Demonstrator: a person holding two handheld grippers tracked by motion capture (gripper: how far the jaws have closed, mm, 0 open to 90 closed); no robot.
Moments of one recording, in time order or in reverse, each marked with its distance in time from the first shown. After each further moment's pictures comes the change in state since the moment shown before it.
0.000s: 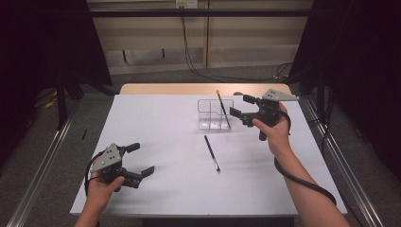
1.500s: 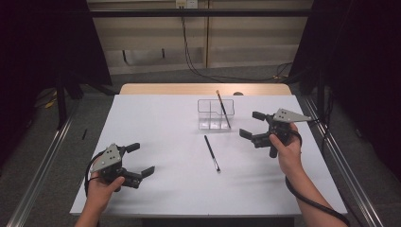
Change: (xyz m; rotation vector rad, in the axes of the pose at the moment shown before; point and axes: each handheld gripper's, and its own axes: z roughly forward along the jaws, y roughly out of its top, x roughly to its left) left arm -0.001 0.001 0.000 -0.001 0.003 0.000; right arm 0.012 -0.038 -0.045 0.010 0.059 -0.046
